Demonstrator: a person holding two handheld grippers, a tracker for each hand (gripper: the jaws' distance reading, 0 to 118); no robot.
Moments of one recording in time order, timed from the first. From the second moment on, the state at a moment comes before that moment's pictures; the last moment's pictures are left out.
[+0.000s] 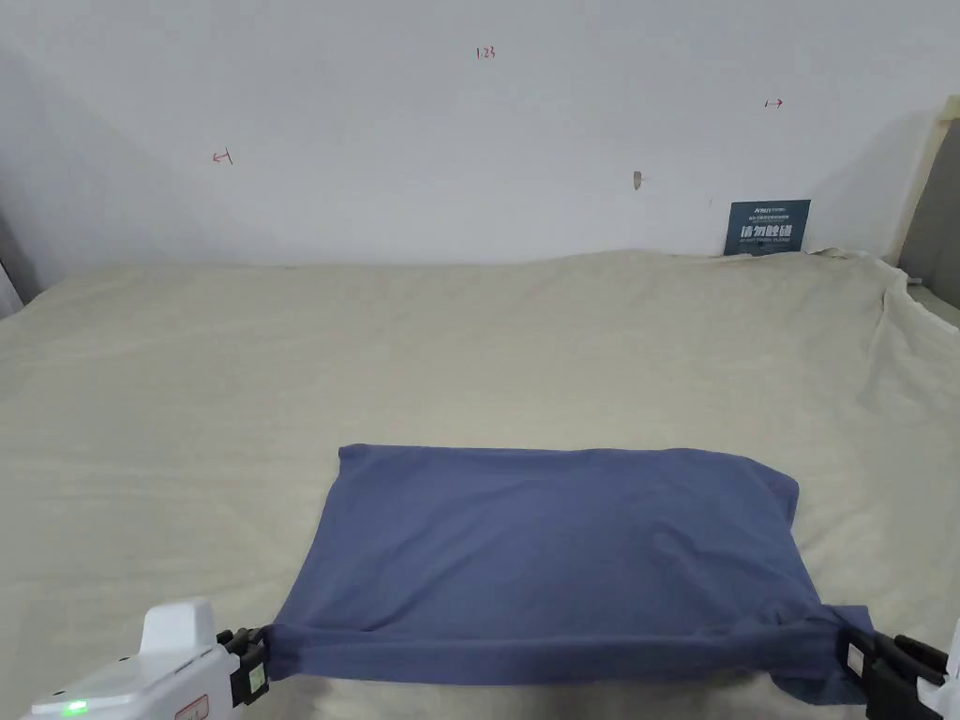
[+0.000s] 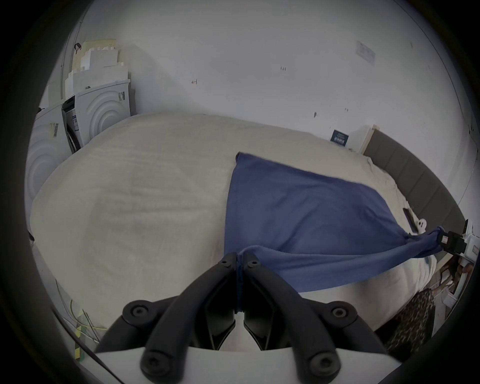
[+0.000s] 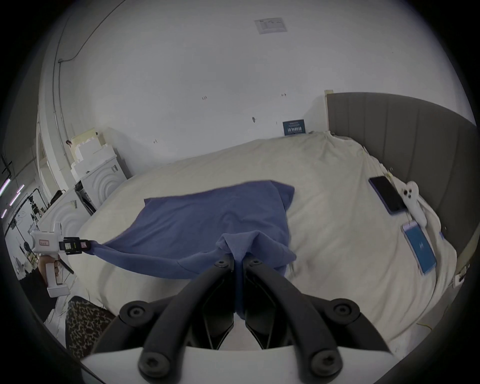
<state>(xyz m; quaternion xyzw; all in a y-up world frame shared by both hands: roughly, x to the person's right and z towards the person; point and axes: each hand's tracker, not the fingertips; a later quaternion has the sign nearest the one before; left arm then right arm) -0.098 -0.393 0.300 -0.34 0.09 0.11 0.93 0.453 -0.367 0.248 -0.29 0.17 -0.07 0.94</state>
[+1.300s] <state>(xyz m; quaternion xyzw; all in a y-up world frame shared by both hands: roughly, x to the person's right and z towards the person) -0.038 -0.315 0.306 -0.19 0.15 0.05 0.97 0.411 -0.303 0.254 -0.18 0.09 -0.01 0.98</state>
